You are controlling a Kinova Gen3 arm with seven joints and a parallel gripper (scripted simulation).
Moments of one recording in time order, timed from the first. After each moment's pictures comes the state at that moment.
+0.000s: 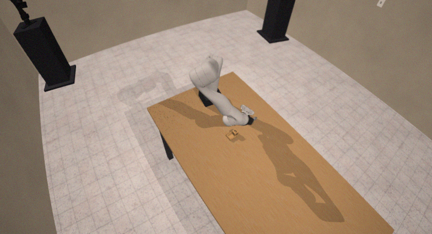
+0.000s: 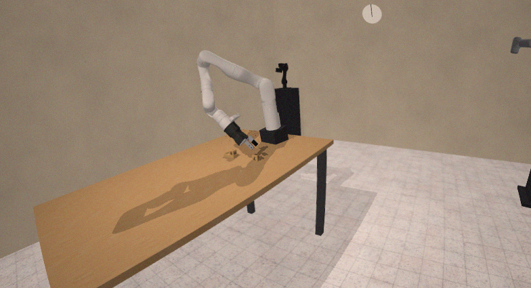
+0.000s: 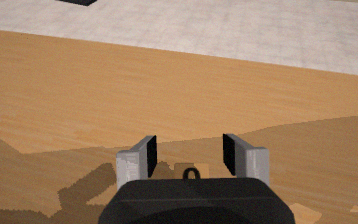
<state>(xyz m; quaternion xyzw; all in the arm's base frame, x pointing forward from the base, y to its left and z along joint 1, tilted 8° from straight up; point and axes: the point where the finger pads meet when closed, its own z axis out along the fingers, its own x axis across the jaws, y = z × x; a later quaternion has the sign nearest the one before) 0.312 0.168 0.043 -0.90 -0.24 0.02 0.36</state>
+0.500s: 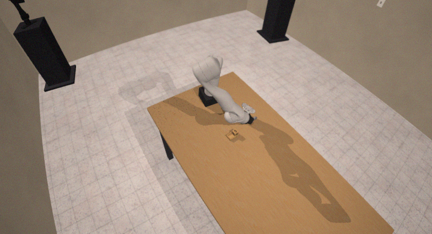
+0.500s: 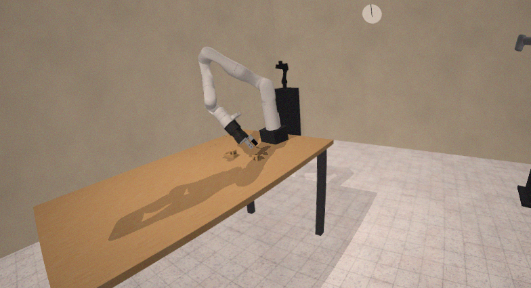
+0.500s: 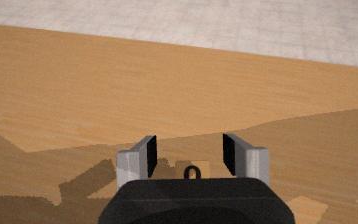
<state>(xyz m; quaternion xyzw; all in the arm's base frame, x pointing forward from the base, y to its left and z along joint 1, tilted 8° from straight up) 0.311 0.167 0.047 -0.91 -0.23 0.02 0.34</state>
